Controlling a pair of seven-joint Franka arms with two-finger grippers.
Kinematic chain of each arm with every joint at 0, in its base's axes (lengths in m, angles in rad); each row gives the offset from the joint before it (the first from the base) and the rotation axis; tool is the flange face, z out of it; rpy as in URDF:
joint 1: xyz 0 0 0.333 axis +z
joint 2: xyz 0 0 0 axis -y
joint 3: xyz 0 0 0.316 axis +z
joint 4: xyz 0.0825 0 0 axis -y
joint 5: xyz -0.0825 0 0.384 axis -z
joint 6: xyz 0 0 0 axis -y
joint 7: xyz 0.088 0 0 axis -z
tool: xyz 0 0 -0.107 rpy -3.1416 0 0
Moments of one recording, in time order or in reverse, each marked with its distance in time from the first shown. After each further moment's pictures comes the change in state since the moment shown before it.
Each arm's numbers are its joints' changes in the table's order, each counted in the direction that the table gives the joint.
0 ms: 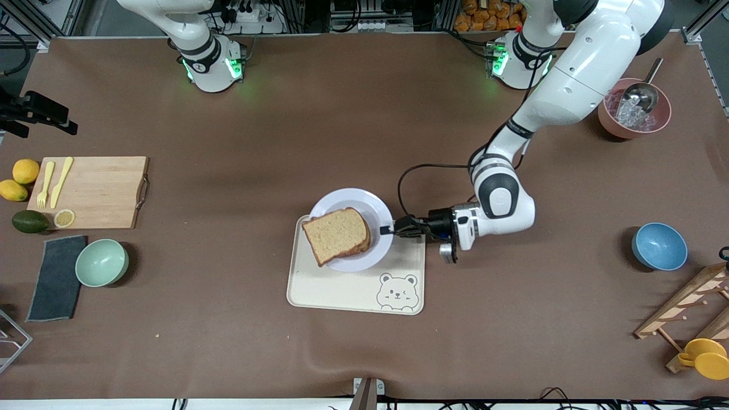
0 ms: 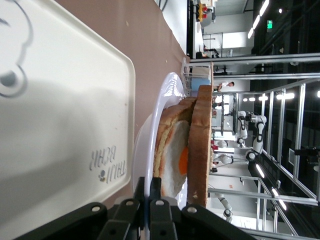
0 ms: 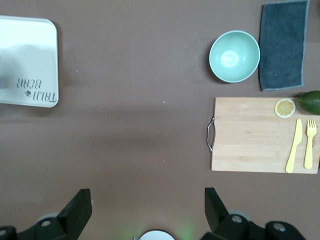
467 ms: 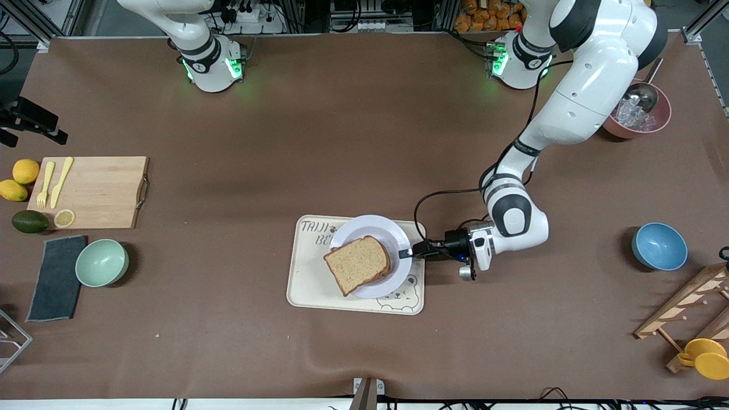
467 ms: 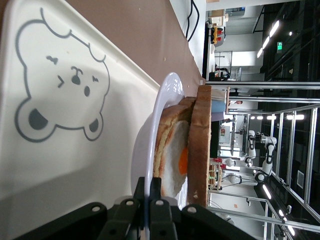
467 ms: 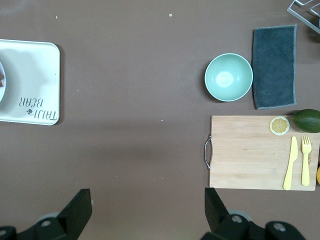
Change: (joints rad) left arm 0.000 -0.128 0.057 0.112 -0.003 0.000 -0.008; right arm -0.001 -0.004 -0.001 0.002 0.001 0.064 -0.001
